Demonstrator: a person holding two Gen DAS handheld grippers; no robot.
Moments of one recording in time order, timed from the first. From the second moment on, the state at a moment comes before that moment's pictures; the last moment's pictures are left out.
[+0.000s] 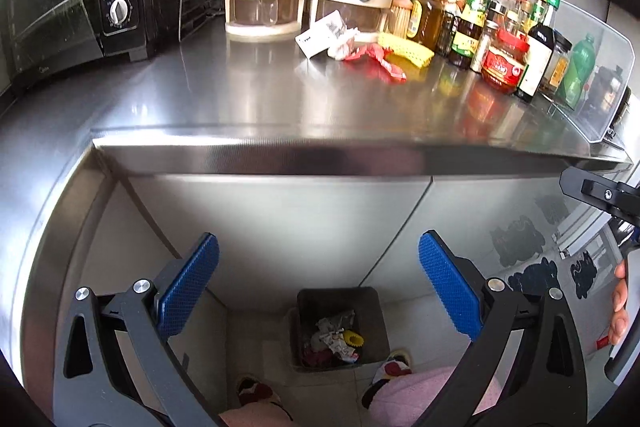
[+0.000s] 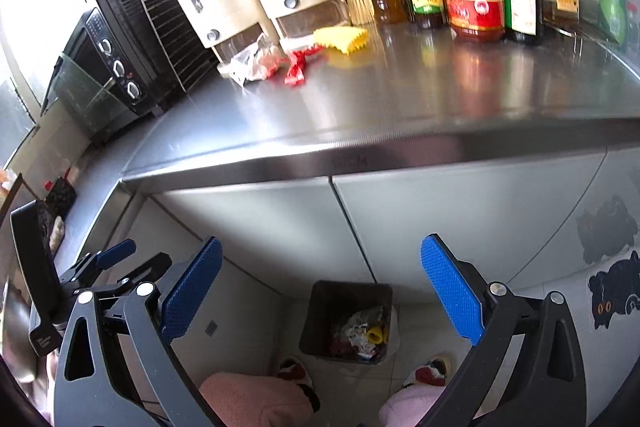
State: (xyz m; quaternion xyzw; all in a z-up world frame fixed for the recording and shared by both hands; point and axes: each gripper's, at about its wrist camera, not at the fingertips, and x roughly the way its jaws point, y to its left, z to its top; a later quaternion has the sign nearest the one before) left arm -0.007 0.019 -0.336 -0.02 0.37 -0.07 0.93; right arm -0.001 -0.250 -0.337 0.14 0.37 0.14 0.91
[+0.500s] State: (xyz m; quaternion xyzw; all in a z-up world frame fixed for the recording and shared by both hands) left arm 0.120 0.019 -0.277 -0.01 0.34 -0.06 0.94; right arm 0.122 -0.240 -0.283 0.15 0.36 0.15 0.91
